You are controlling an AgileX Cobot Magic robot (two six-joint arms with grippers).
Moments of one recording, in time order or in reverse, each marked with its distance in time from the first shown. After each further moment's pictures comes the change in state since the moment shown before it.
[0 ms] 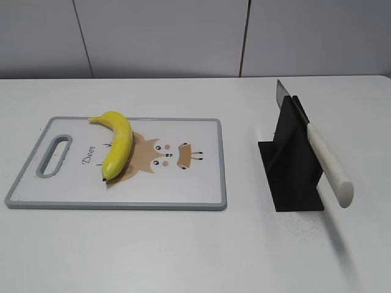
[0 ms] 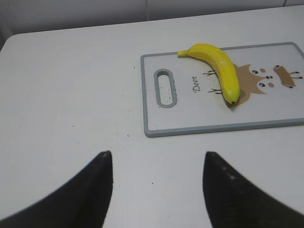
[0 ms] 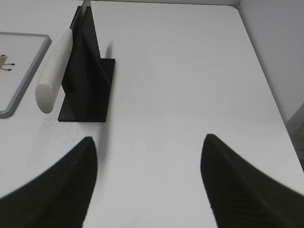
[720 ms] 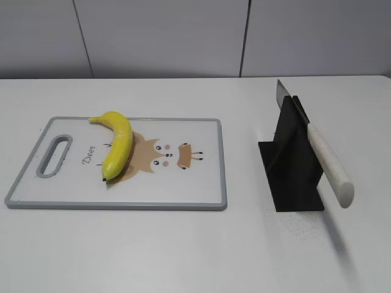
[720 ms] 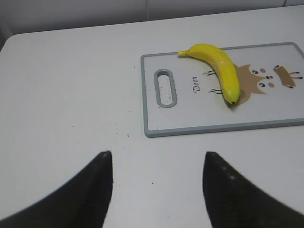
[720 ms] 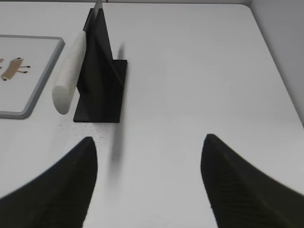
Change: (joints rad) left arm 0.000 0.000 0.000 0.000 0.000 0.000; right arm 0.000 0.000 0.000 0.044 0.000 0.000
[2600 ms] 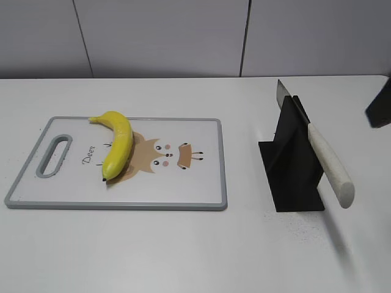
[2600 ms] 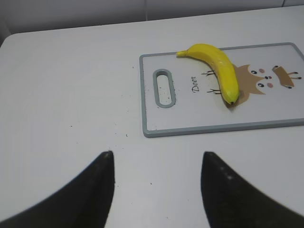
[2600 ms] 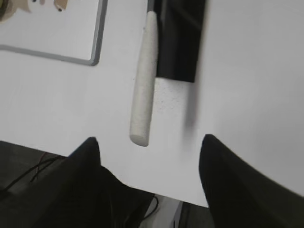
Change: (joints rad) left arm 0.000 0.000 0.000 -0.006 0.000 0.000; right arm 0.130 1.246 -0.712 0.196 0.250 0.005
